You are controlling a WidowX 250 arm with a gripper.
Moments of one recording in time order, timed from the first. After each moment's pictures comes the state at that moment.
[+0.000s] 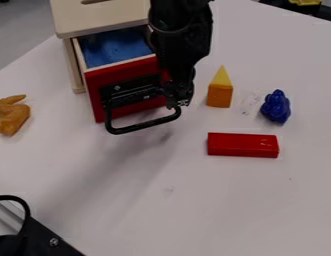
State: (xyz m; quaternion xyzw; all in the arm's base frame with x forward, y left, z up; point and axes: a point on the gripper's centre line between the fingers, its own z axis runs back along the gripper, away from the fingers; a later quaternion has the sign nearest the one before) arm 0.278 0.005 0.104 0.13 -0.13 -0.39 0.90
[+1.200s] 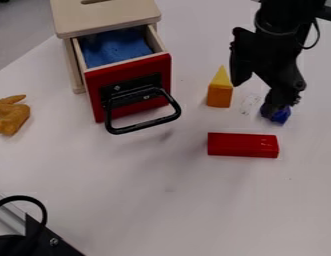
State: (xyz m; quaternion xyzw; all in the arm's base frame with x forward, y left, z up) arm 0.328 -0.087 0.087 0.04 -0.11 -0.21 0.97
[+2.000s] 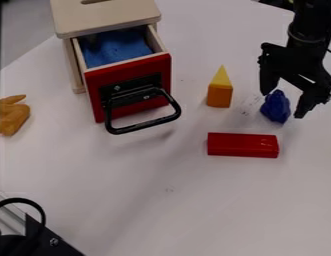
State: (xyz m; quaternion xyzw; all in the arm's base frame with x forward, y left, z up) arm 0.383 -0.099 0.047 0.02 -0.08 -0.15 0.99
